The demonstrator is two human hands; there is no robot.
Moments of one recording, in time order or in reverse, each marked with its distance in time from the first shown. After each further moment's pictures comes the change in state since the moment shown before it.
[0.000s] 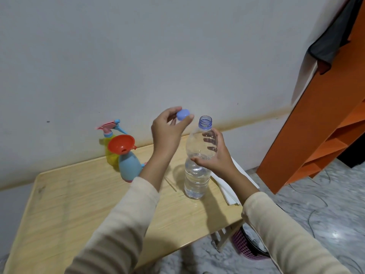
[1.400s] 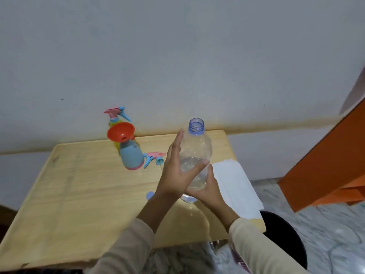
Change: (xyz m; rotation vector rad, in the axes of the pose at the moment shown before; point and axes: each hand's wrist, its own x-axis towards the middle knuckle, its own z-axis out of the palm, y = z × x) left_hand -0.068 -0.065 0.042 0.211 -0.139 -0.044; right_hand -0.020 0.079 0.005 0.128 -0.230 0.115
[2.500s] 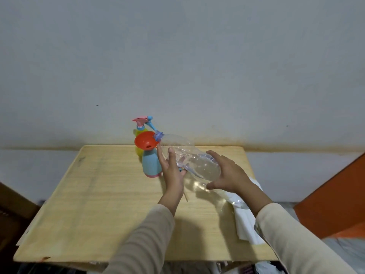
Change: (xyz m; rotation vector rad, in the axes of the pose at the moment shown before) left_hand 0.044 -0.042 -0.032 -0.755 0.623 -0.387; right_hand 0.067 -0.075 -0.018 -0.847 -0.302 -0.018
